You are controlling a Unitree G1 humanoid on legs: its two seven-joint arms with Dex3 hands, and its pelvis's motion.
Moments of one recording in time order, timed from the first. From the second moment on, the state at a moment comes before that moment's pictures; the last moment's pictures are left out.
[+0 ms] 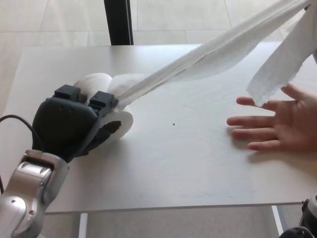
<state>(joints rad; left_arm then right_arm) -0.19 0.52 -0.36 0.09 1.02 0.03 0.18 -0.65 0.04 -0.43 -0.38 1.12 0.57 -1.00</state>
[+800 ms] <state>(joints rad) -0.22 0.52 -0.47 0.15 1.02 0.03 0.30 -1.00 -0.04 -0.48 -0.09 0.99 0.44 -1.02</state>
